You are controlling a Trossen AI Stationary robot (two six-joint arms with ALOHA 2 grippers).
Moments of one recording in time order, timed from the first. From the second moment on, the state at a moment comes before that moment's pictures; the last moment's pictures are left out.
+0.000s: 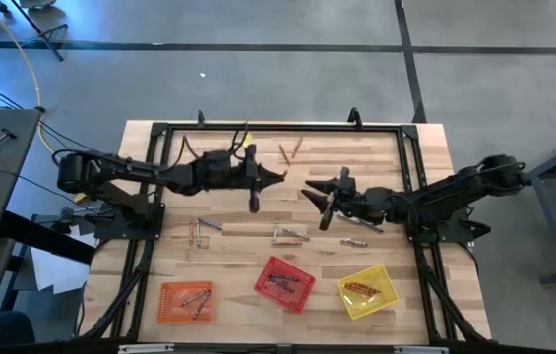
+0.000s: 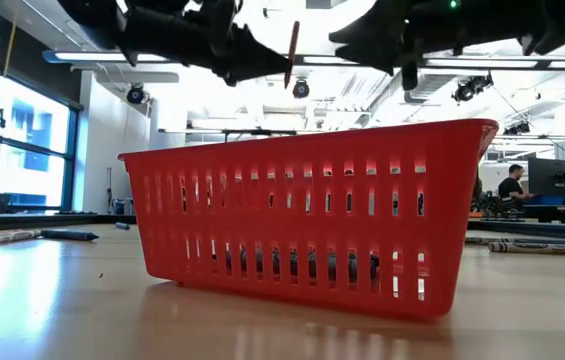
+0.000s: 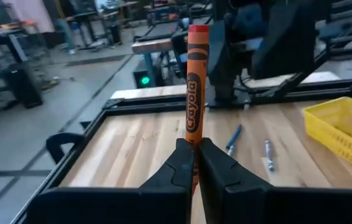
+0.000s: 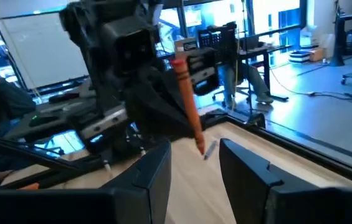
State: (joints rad) left arm 0.14 1.42 0.74 0.54 0.00 0.17; right arm 0.16 1.33 0.54 0.84 0.54 0.18
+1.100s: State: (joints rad) left arm -0.06 1.43 0.74 0.64 -0.23 0.01; right arm 0.20 1.43 0.66 0.88 0.54 0.06
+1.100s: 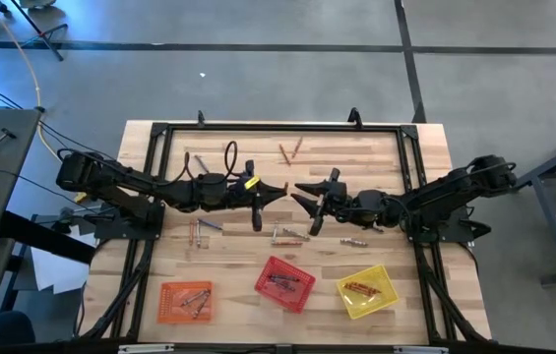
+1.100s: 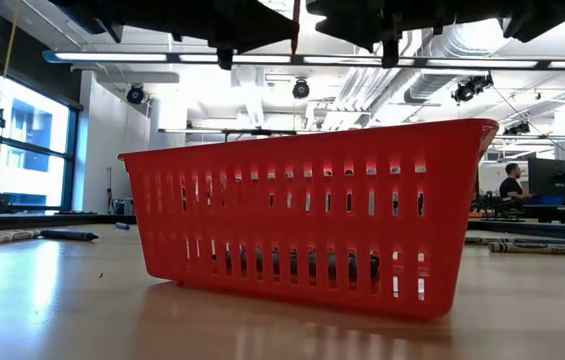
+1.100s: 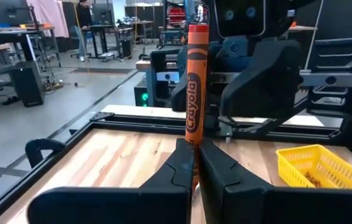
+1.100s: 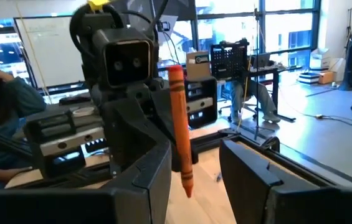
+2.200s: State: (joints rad) left arm -0.06 1.57 0.83 0.73 -0.18 0.03; right arm 0.17 1.43 0.66 0.95 0.49 0.02
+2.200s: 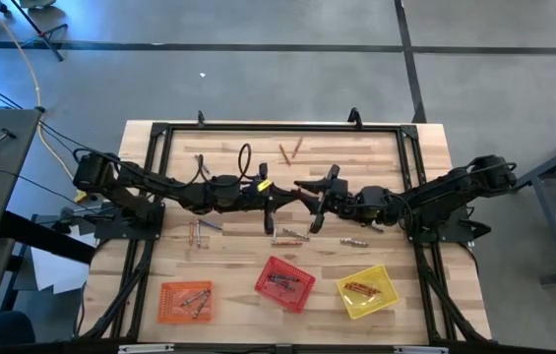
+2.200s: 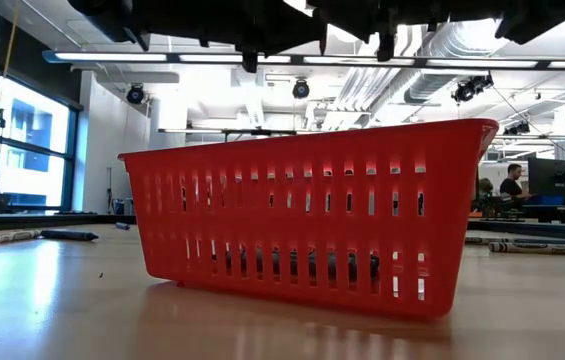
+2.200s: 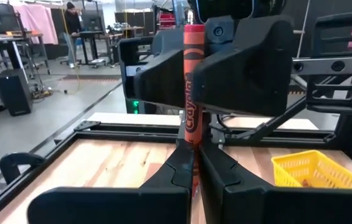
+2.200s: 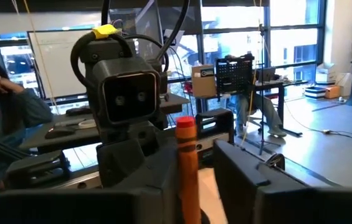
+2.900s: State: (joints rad) left arm -0.06 1.57 0.83 0.73 -0.22 0.04; right arm 0.17 1.43 0.66 0.91 0.69 -0.01
